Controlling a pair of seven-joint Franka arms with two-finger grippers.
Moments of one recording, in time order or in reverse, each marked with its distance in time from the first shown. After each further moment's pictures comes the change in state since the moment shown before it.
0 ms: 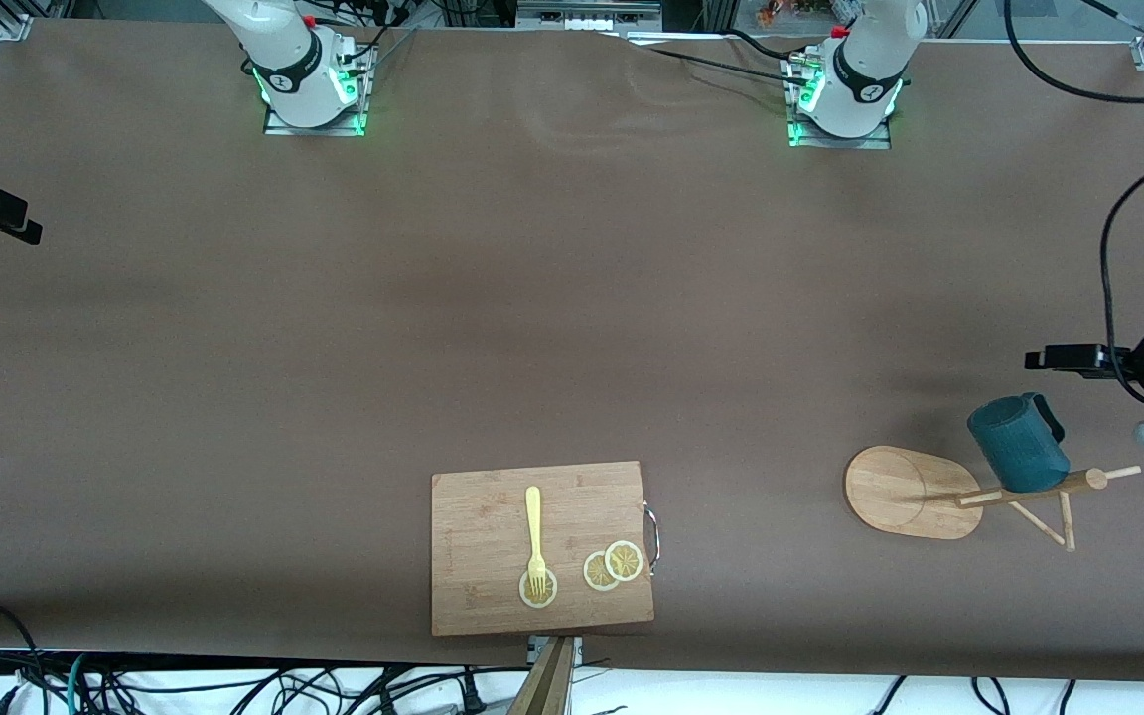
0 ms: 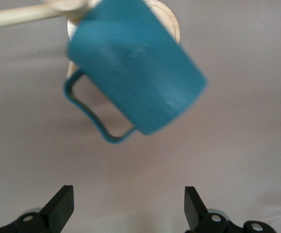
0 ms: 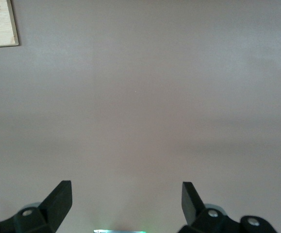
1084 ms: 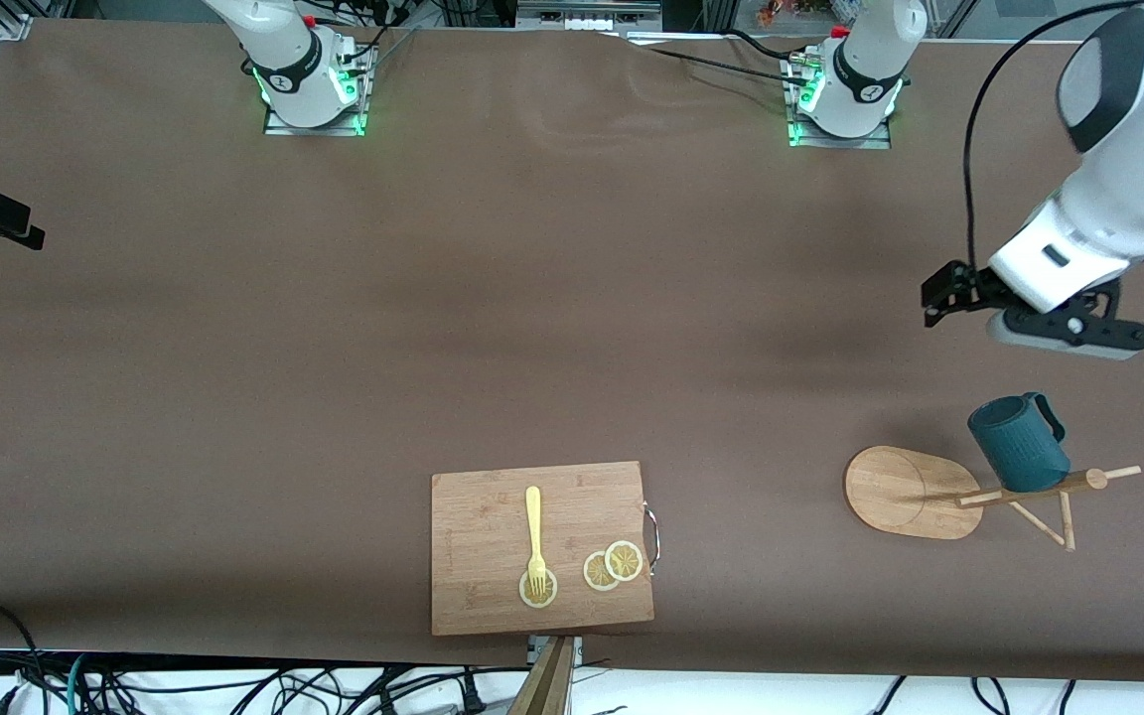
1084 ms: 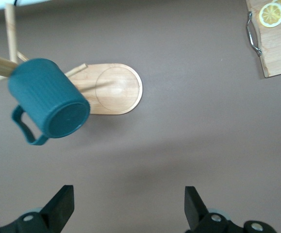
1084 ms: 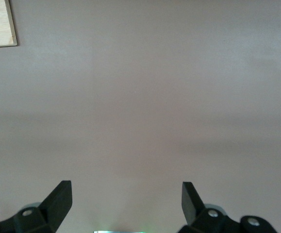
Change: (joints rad) left arm -0.223 -0.492 -0.004 -0.531 0.092 0.431 -0.126; right arm 0.000 0.010 0.000 0.001 0.000 0.006 0.000
